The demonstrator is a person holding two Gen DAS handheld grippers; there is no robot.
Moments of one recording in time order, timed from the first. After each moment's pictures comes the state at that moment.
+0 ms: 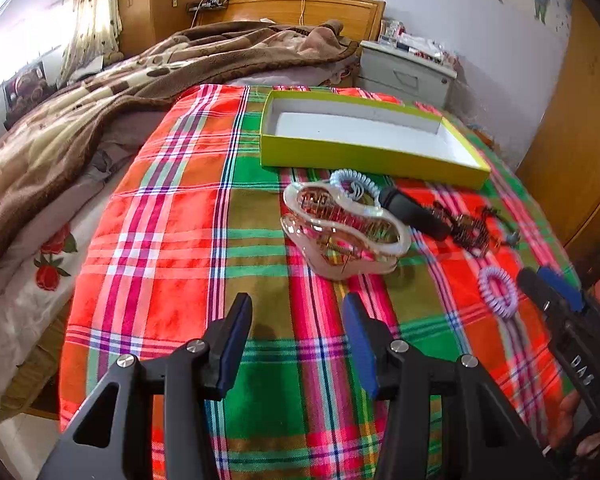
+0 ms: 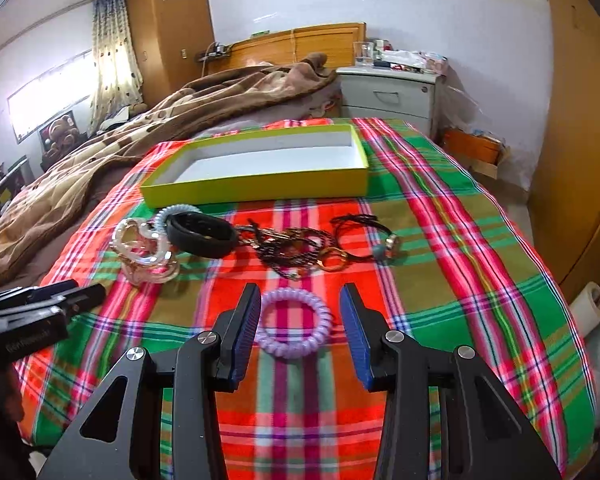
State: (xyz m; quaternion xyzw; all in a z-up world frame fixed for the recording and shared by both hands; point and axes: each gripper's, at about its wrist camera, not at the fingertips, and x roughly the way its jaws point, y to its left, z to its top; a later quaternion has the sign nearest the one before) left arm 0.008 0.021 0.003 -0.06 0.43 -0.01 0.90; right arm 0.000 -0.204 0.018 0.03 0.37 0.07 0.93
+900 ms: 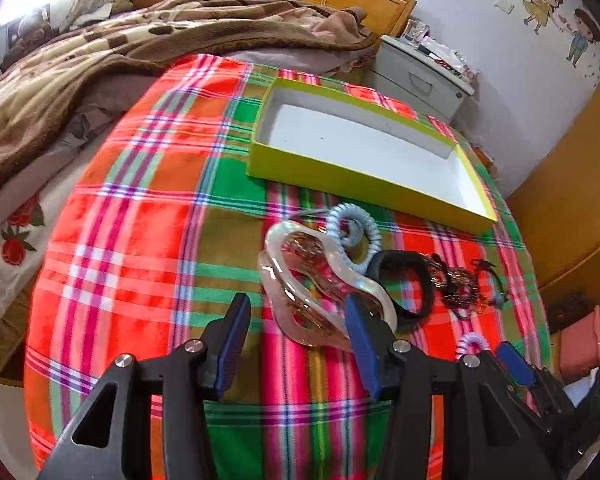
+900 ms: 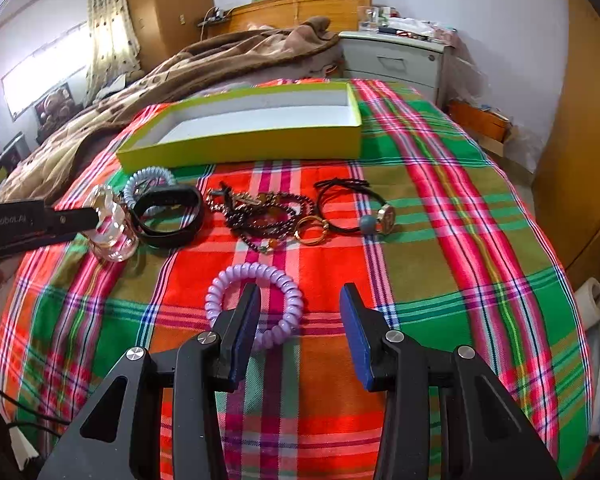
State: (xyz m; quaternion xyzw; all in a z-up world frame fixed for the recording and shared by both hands) left arm 0.060 0.026 0.006 -0.13 0.48 -0.01 0.87; right arm 0.020 -0.210 0.002 0.00 0.43 0.09 0.90
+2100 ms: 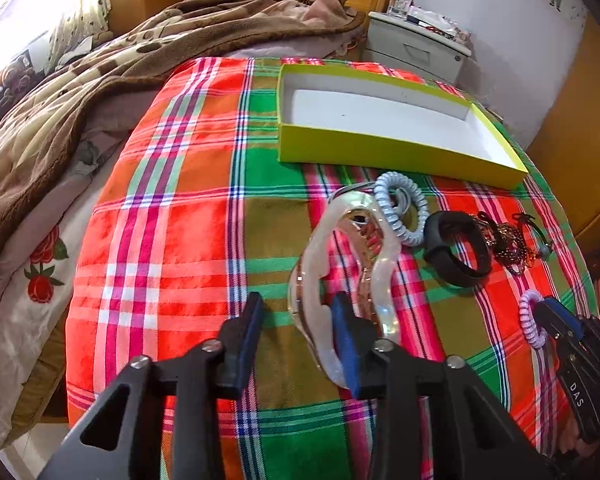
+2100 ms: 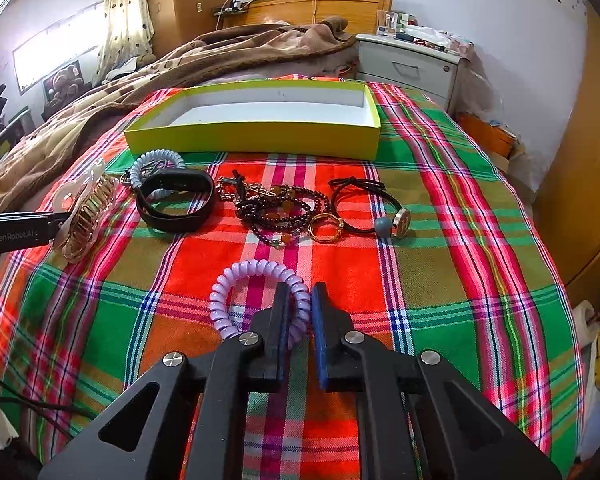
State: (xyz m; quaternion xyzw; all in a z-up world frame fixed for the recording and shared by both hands) left arm 0.057 0.040 -0.011 -0.04 0.48 -0.01 0.87; right arm 0.018 -0.197 -0.004 -0.04 0.42 0.09 0.90
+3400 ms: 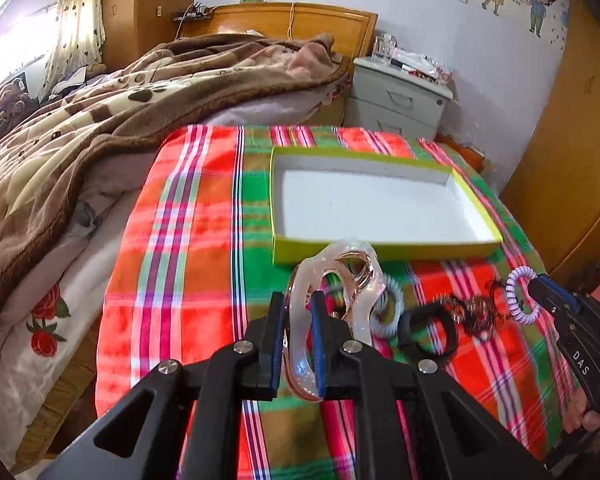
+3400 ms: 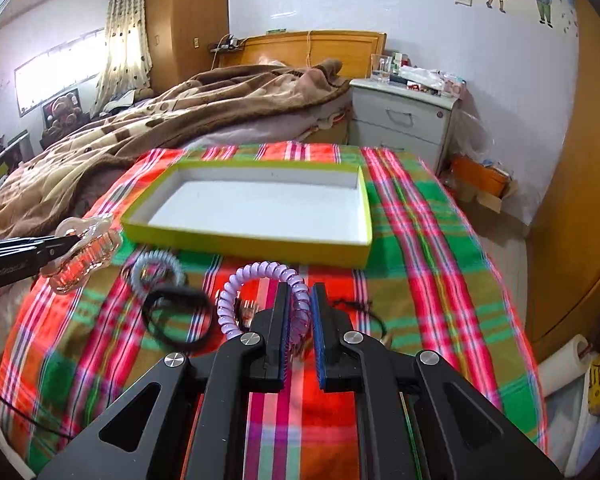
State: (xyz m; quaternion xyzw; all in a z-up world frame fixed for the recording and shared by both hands) left arm 0.089 0.053 0.041 -0.05 0.42 -0.03 0.91; right arm 0.072 -0.189 0.055 -0.04 0.36 0.08 0.93
